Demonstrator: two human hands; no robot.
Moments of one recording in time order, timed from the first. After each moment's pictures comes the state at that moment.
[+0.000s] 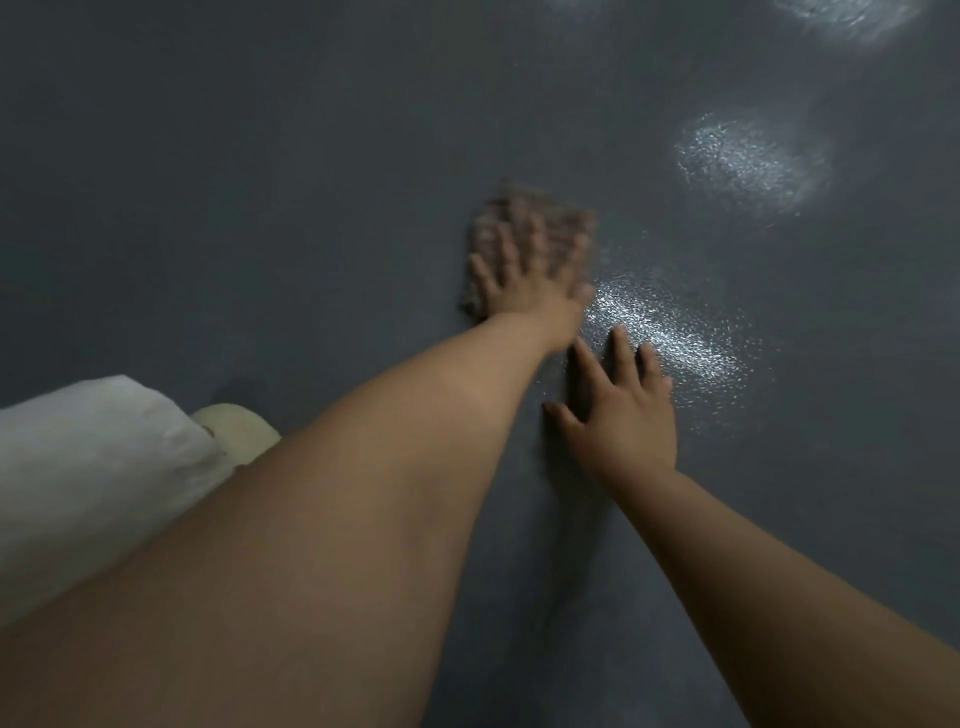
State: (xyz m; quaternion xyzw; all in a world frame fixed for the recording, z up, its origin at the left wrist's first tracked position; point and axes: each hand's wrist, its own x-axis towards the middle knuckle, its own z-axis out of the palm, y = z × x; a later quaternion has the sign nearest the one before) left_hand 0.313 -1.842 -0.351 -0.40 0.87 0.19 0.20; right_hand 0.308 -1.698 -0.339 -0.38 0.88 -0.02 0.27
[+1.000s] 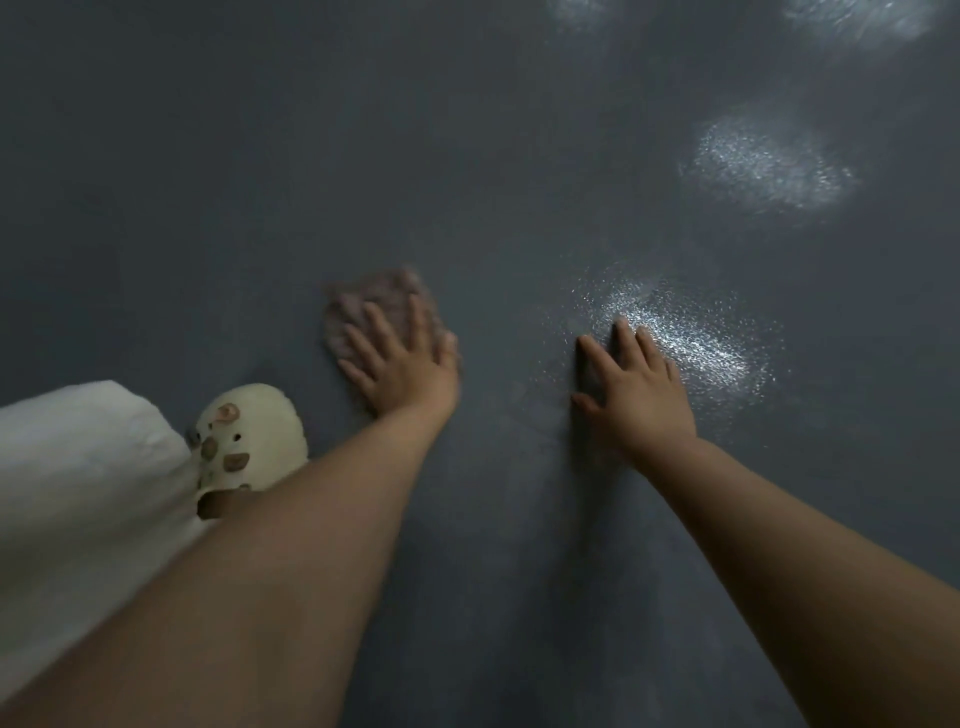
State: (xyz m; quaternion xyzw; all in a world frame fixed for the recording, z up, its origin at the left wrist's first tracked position) left_hand 0.444 -1.824 -0.360 -0.64 0.74 0.15 0.14; right_hand 0.293 -1.684 -0.333 -0.43 0.85 0.03 0.30
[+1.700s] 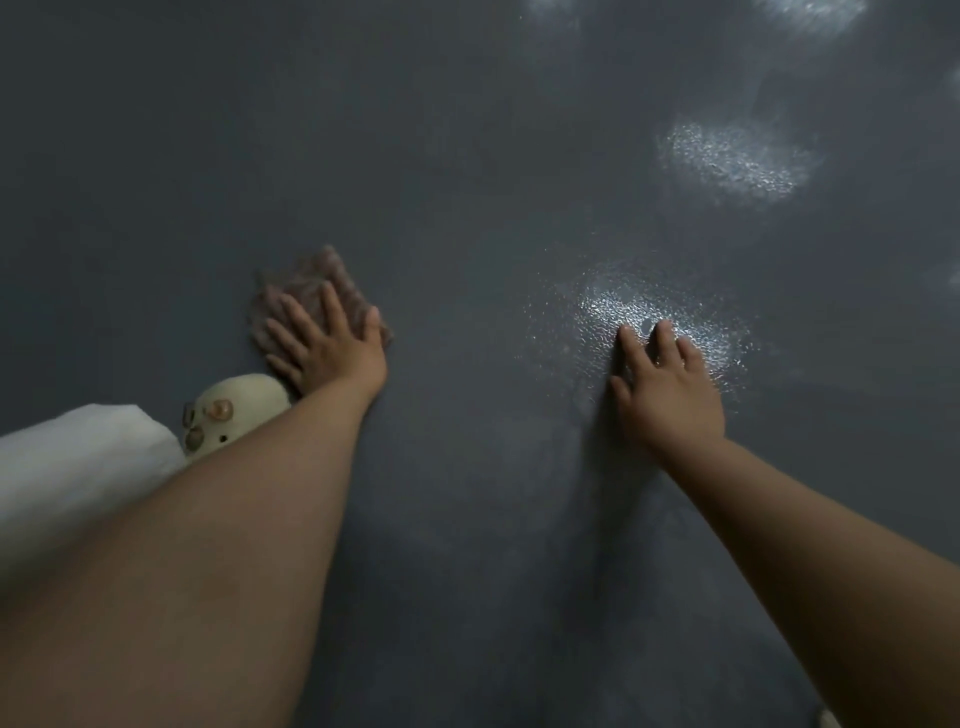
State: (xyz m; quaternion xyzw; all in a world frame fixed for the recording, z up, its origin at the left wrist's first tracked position) left_hand 0.497 -1.852 -0.365 -0.70 0.69 0.16 0.10; right_hand 0.304 -1.637 -0.337 -0.34 0.90 0.03 0.26
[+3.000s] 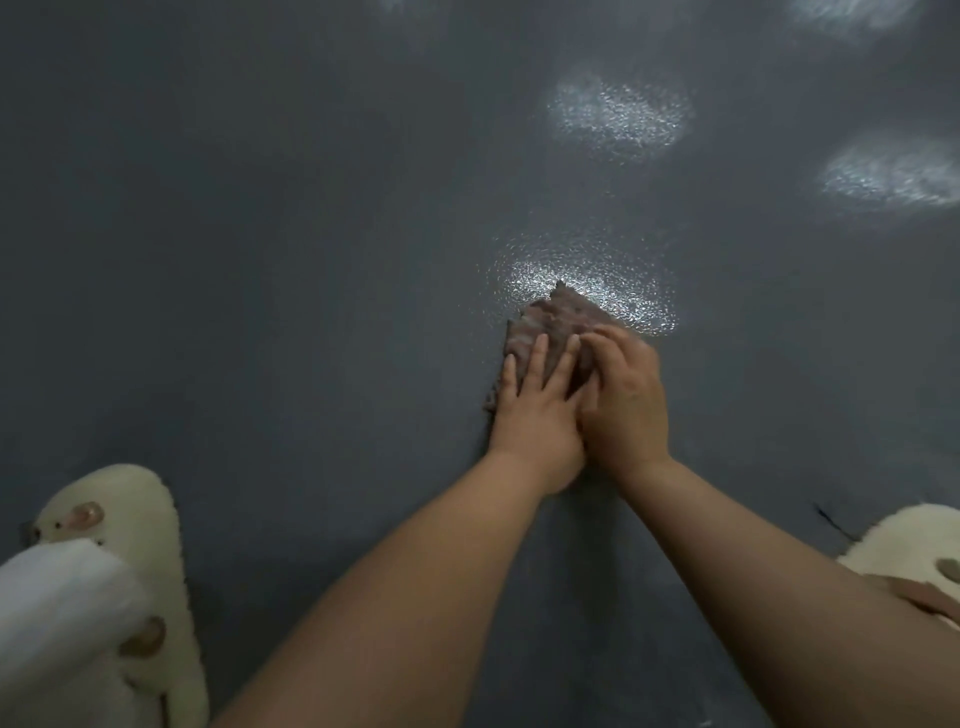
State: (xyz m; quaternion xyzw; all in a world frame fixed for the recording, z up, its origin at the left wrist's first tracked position) left_hand 0.345 -1.645 -0.349 -0.11 0.95 0.19 0.22; right_hand 0.284 -1.571 -0.353 -0.26 0.92 -0.28 0.05
